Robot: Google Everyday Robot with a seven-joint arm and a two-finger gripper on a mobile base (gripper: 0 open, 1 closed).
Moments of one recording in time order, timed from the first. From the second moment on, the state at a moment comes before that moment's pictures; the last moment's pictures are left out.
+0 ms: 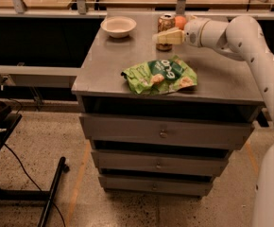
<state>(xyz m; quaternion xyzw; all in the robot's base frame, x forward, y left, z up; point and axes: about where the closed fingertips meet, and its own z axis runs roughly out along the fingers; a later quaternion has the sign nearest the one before) 0.841 -0.130 0.912 -0.31 0.69 0.22 0.61</state>
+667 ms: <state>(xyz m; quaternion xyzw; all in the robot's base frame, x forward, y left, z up) 0.844 -0.098 0.935 -0.32 0.67 0.26 0.62</state>
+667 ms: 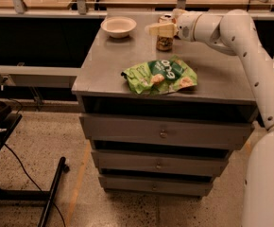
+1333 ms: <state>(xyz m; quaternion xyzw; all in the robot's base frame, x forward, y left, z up) 0.841 -0.089 0.924 -0.33 0.68 0.27 0.60</state>
